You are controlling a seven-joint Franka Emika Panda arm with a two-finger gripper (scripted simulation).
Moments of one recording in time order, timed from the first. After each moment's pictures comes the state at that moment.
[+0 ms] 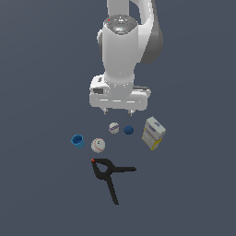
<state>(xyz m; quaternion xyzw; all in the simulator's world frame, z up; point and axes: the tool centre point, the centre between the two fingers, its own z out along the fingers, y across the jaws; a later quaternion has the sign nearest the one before) -0.009 0.001 0.249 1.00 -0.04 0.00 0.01</state>
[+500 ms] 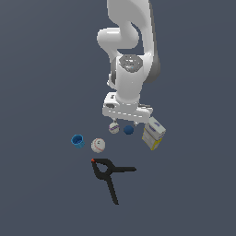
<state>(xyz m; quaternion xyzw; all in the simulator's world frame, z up) -0.031 0.033 0.156 0.99 -0.11 0.00 0.01</state>
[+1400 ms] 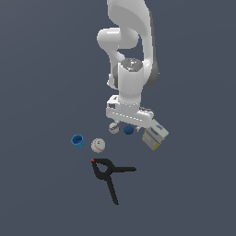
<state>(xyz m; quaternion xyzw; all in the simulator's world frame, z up) -0.019 0.045 0.139 0.98 -0.19 0.07 -0.02</state>
